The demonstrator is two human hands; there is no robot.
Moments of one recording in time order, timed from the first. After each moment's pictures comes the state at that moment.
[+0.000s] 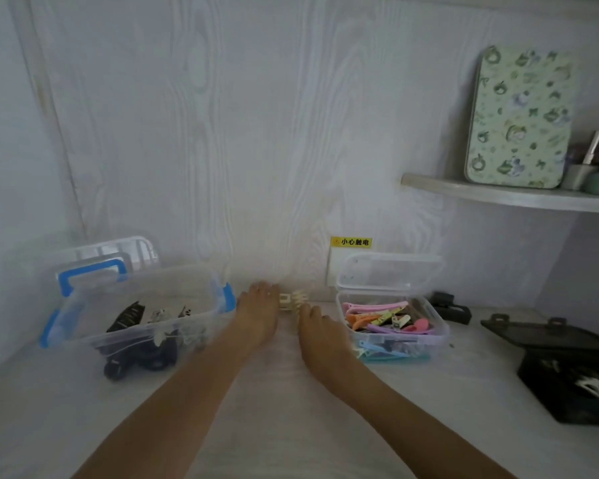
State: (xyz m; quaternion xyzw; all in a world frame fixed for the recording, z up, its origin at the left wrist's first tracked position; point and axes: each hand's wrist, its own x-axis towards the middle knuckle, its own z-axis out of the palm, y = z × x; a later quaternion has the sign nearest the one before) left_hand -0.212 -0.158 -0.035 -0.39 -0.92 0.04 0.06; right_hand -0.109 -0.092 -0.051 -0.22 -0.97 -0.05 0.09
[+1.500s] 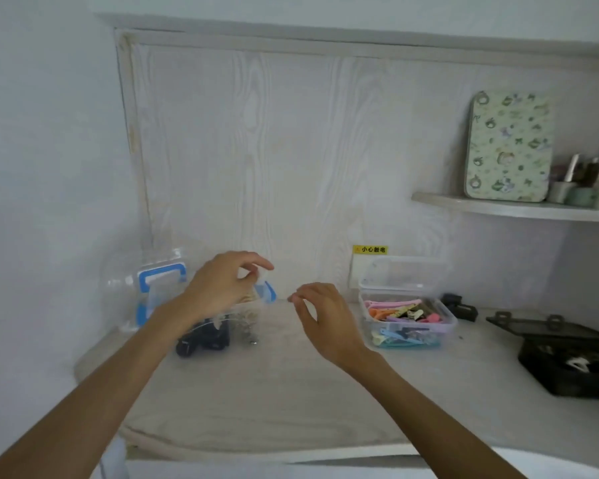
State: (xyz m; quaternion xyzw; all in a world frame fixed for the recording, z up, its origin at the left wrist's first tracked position) left_hand -0.209 -0.322 0.051 -0.46 -0.81 -0.35 0.08; right_hand -0.091 -0.167 -0.012 -0.06 -0.91 0.16 0.37
